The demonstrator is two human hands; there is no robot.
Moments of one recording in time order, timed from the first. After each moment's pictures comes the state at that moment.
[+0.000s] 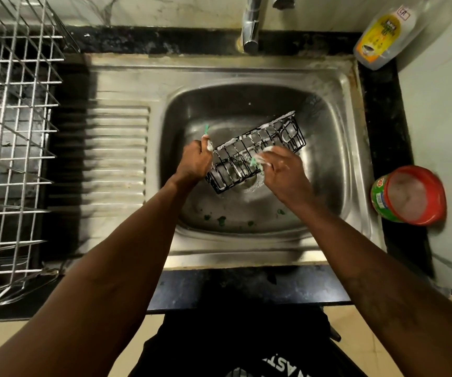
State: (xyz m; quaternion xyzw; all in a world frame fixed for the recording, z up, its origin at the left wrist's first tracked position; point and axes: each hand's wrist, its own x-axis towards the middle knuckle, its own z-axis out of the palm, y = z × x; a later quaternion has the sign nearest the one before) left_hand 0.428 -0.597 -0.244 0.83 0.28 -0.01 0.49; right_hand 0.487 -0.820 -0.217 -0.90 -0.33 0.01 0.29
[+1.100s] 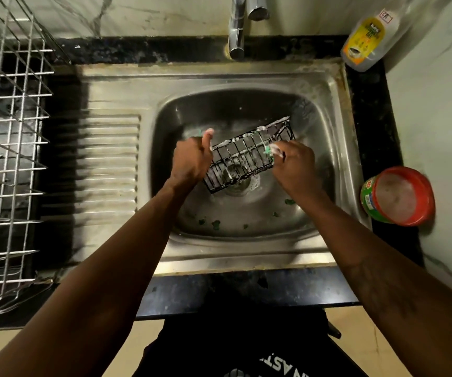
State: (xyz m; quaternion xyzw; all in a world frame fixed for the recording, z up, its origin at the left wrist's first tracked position) left_hand 0.444 -0.606 -0.221 0.90 0.25 0.02 0.35; right_hand 0.521 -0.843 -0.214 -0.94 -0.23 0.00 0.26
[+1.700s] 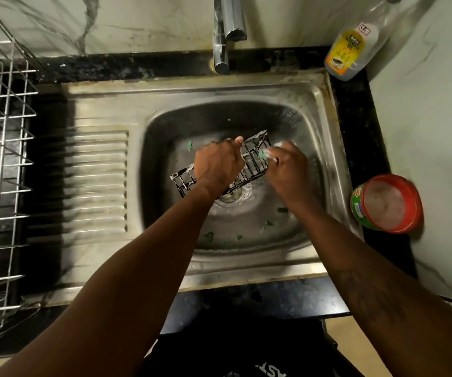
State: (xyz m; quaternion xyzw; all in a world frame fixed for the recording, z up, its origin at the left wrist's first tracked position) left_hand 0.489 -0.675 -0.201 0.98 0.18 0.00 0.11; right_hand 0.529 -0.843 -0.210 -0.94 -0.19 -0.02 0.27
